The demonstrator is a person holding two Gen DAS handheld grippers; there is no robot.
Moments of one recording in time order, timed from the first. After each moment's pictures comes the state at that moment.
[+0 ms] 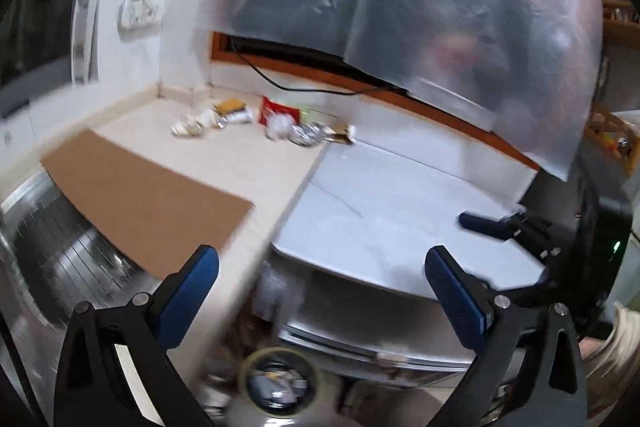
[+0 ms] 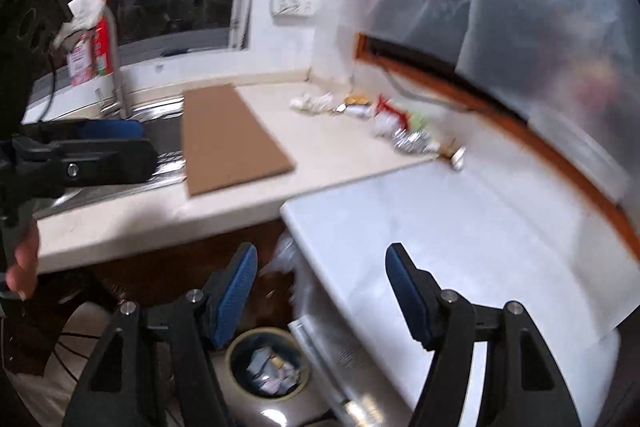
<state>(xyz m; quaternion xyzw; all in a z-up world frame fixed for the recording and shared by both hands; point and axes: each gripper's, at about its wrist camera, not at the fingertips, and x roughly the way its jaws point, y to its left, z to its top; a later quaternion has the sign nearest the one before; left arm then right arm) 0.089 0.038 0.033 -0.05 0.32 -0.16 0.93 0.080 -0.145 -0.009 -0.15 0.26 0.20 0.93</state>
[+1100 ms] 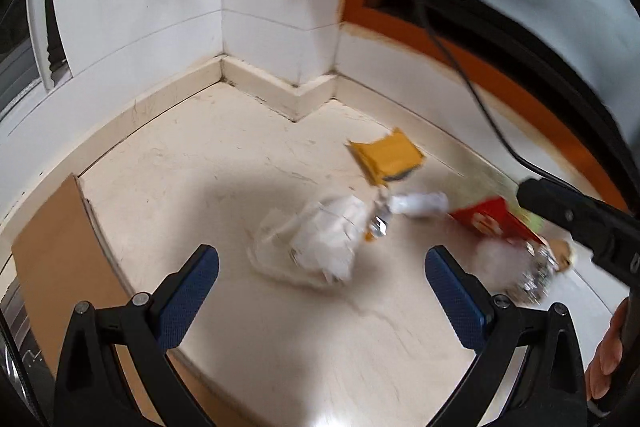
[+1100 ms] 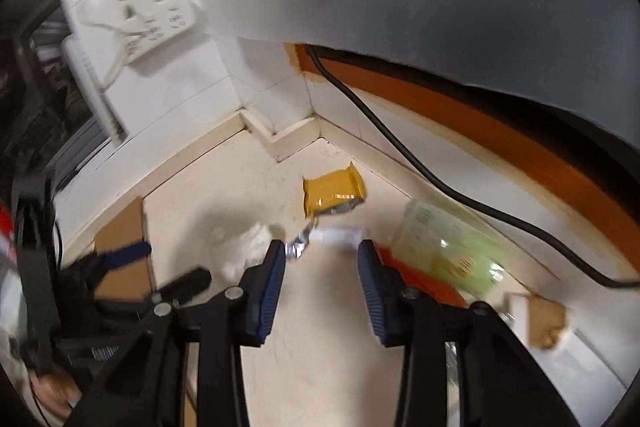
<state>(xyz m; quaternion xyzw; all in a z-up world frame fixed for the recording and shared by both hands) 0.530 0.150 -0.052 -0.09 0.44 0.00 0.89 0.528 -0.033 0.016 0.02 0.39 0.21 0.90</state>
